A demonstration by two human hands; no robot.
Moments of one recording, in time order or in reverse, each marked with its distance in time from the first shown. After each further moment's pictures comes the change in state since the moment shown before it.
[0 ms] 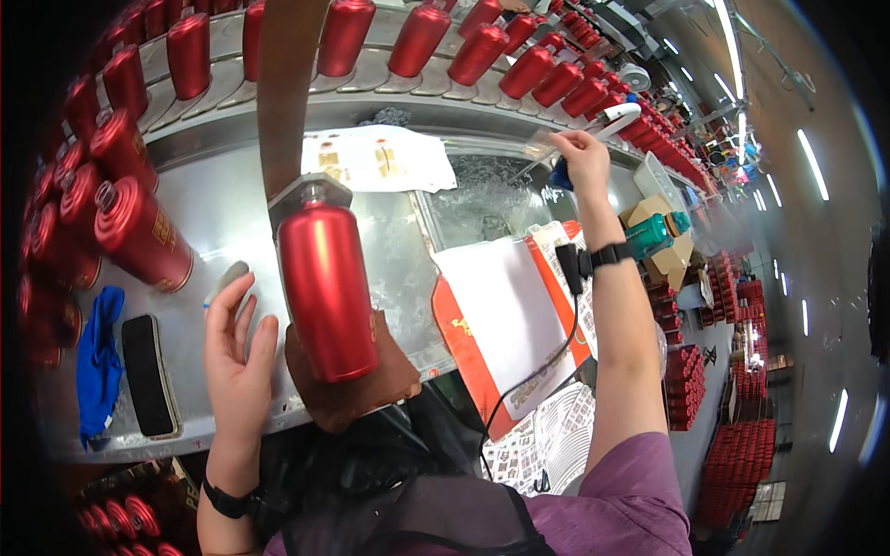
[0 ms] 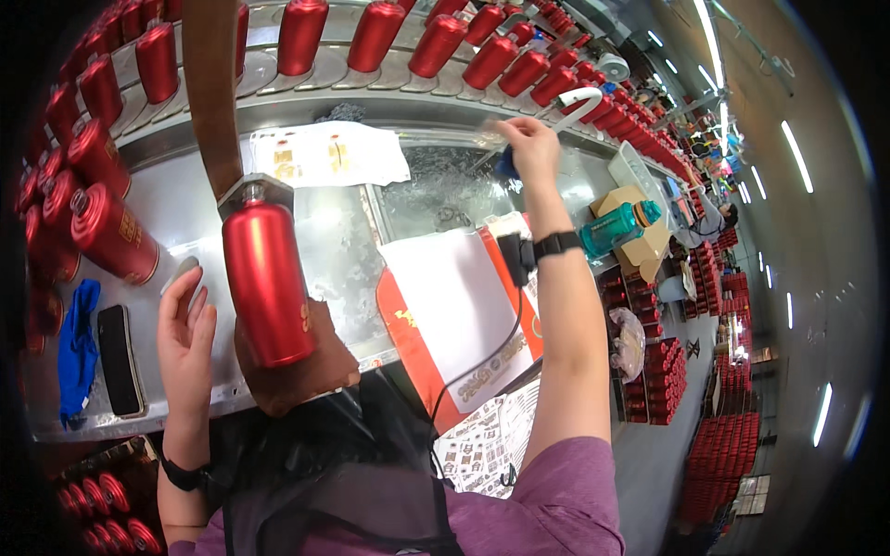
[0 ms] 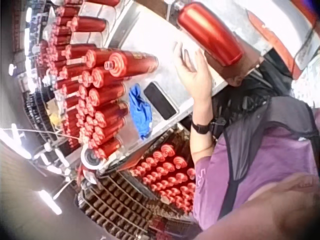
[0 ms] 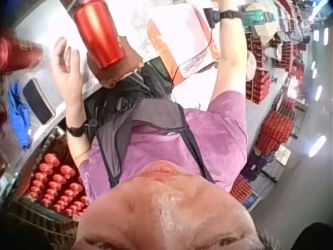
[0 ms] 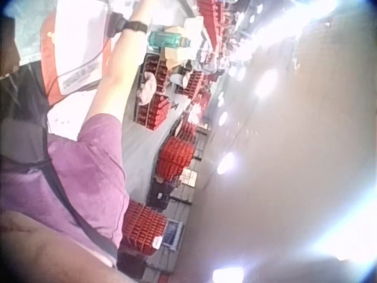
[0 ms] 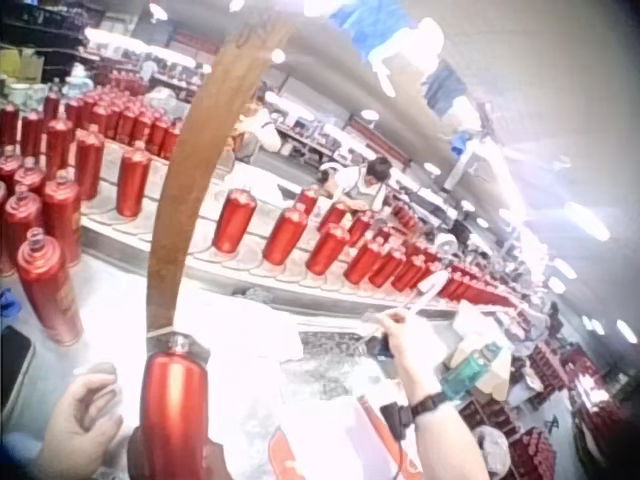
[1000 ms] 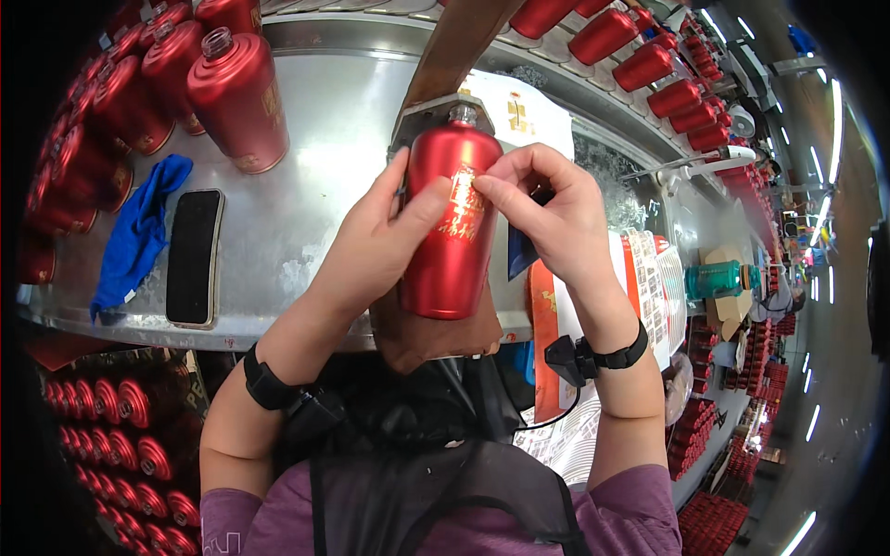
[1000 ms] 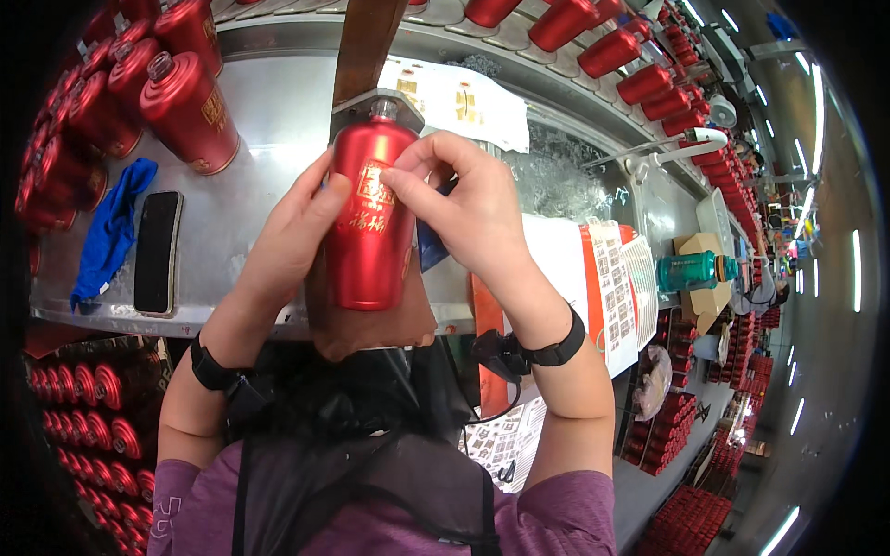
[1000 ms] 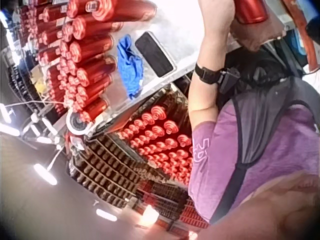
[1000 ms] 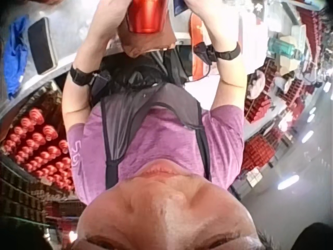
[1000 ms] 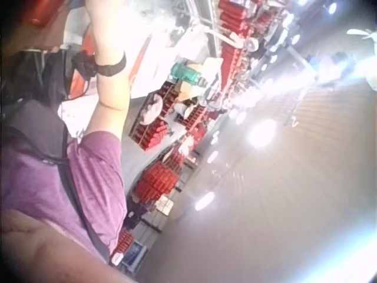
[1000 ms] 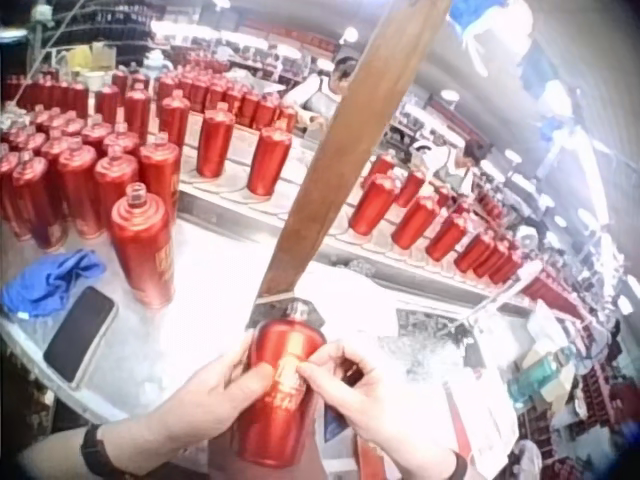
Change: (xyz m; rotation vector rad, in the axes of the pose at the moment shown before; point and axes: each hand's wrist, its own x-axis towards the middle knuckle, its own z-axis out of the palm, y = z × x) left_hand 0.029 0.005 0.034 -0.307 -0.146 -0.292; right_hand -0.196 -0.182 0.089 0.476 -0.731 -0.178
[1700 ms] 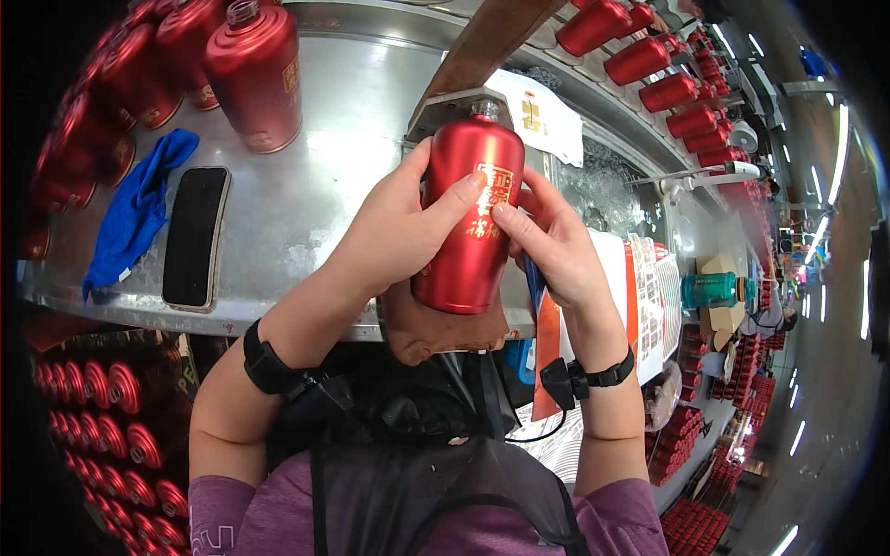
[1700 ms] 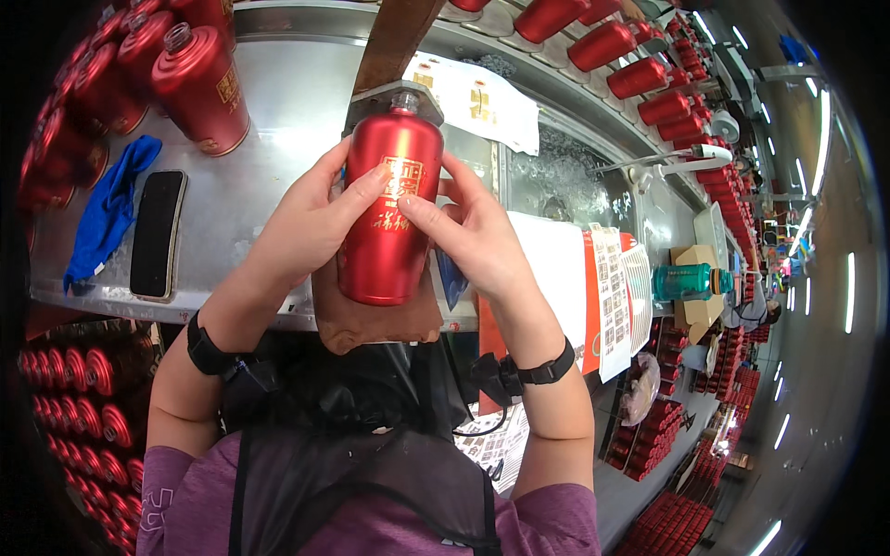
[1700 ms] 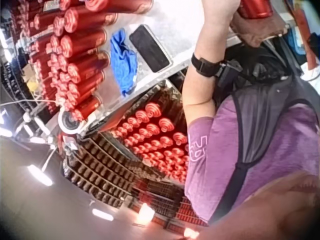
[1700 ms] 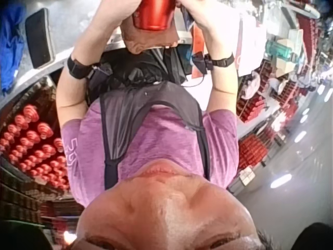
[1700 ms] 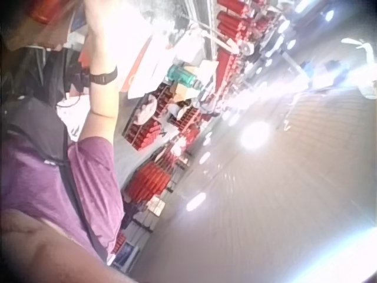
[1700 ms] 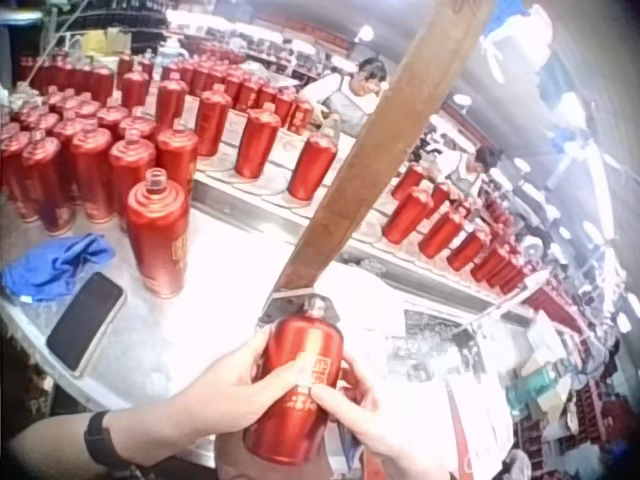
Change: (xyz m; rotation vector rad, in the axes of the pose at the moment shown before) left_hand 0.010 0.000 0.002 0.035 -0.014 -0.001; right_hand -0.026 0.001 0.007 0.367 -0.120 0.383
